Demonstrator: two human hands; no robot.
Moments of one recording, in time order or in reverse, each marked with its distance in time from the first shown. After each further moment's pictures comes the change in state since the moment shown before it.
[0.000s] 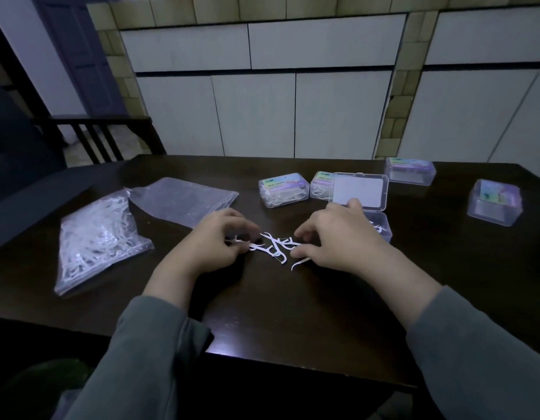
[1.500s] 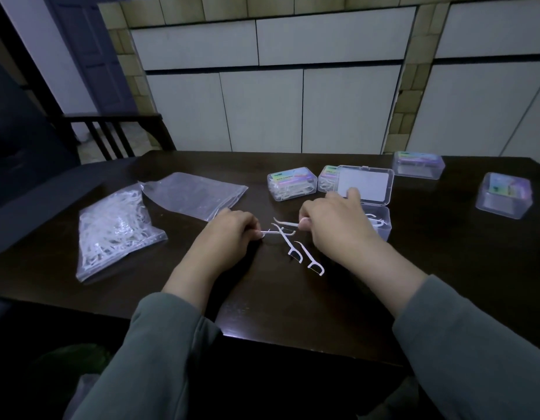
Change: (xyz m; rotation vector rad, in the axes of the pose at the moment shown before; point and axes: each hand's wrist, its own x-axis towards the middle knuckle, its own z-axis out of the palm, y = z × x) left_hand -0.009 0.015 0.011 0.192 0.110 -0.073; right_hand 0.007 -0.019 0.008 -0.169 0.147 0.049
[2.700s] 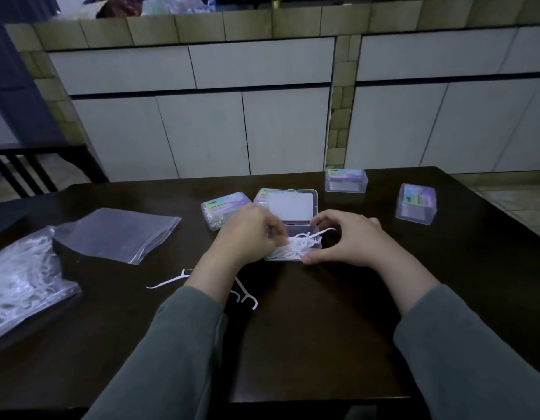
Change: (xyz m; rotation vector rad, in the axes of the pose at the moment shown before) left_hand 0.072 0.117 0.031 -0.048 -0.120 0.242; right_hand -0.040 0.128 0.001 0.493 -0.148 0.385
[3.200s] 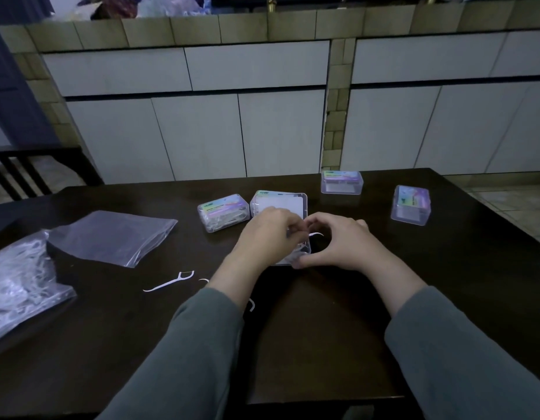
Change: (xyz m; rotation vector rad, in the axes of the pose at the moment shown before) left_hand 0.018 0.024 0.021 -0.001 -0.017 0.002; right_hand 0.003 -0.002 0.008 0.051 0.001 -0.069
